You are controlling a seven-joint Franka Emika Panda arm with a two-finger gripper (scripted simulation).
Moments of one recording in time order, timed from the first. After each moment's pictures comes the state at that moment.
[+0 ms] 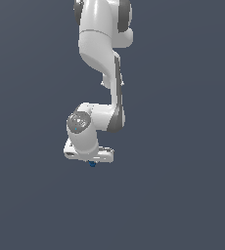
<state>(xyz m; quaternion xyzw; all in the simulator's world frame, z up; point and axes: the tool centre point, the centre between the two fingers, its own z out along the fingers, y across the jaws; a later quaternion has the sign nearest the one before) 0.067 -0.097 0.043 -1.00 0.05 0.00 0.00</state>
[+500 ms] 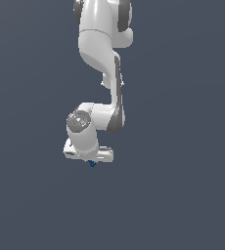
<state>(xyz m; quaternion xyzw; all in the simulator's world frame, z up) 0.066 -0.097 0.044 -1.00 0.05 0.00 0.00</state>
